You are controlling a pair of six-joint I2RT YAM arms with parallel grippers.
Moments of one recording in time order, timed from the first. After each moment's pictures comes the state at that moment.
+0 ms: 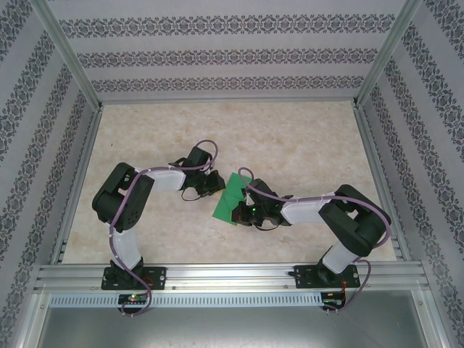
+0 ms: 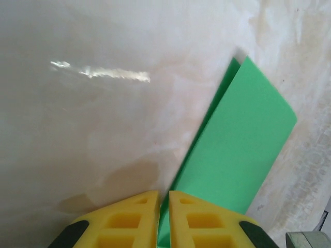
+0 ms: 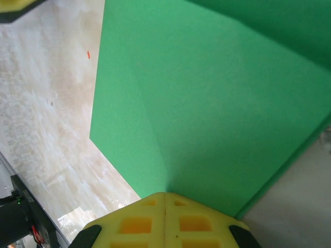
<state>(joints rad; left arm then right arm) -0.51 1.87 0.99 -0.14 0.45 -0.88 0.79 1.62 0.58 0.11 -0.41 0.92</state>
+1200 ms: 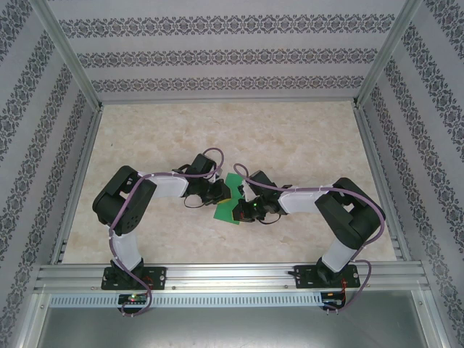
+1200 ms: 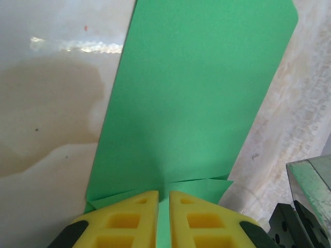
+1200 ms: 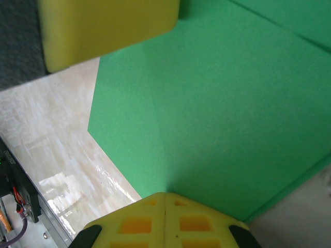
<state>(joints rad) -0.59 1.86 0.93 -0.09 0.55 -0.88 0.70 1.68 0.69 -0.08 -0.55 0.65</state>
